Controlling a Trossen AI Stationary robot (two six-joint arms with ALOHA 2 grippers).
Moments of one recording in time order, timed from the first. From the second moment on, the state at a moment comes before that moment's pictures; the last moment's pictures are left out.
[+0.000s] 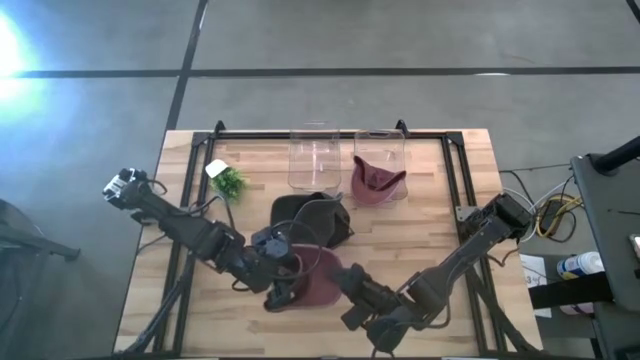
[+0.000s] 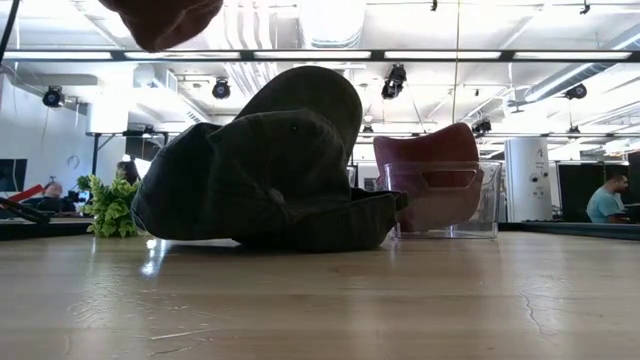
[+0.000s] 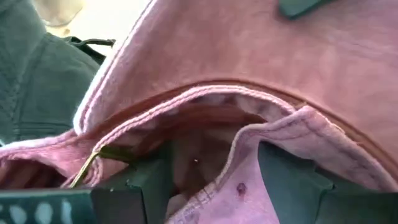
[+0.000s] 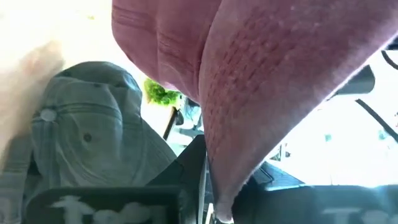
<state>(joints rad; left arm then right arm) -0.53 1.49 1.47 -0.79 -0.33 -0.83 0.69 1.87 1.60 -0.41 1.12 -0.93</state>
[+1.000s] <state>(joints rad) -0.53 1.35 1.59 -1.07 -0.27 -0.88 0.59 1.87 1.57 -0.15 1.04 -1.12</state>
